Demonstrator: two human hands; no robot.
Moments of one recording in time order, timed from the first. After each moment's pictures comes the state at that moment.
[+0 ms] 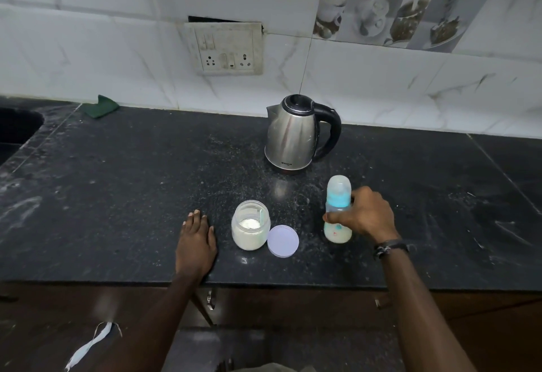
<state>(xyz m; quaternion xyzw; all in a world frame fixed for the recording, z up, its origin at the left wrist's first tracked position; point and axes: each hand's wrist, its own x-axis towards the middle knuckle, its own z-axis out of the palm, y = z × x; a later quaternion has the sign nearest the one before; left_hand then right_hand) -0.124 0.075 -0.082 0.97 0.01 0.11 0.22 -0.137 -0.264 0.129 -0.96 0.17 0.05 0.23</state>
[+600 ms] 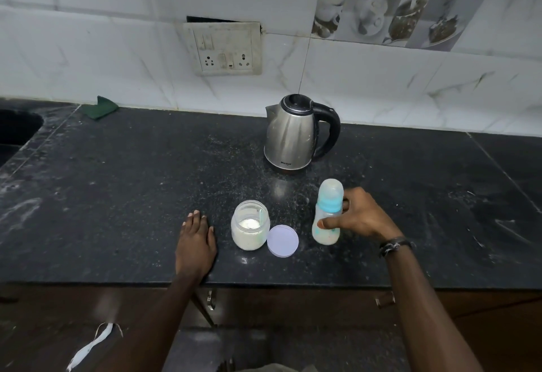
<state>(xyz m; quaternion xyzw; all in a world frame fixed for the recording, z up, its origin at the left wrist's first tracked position) -0.125 0.075 -0.083 0.97 0.02 0.11 0.23 -0.131 -0.267 0.127 -0.94 0.09 0.14 0.30</state>
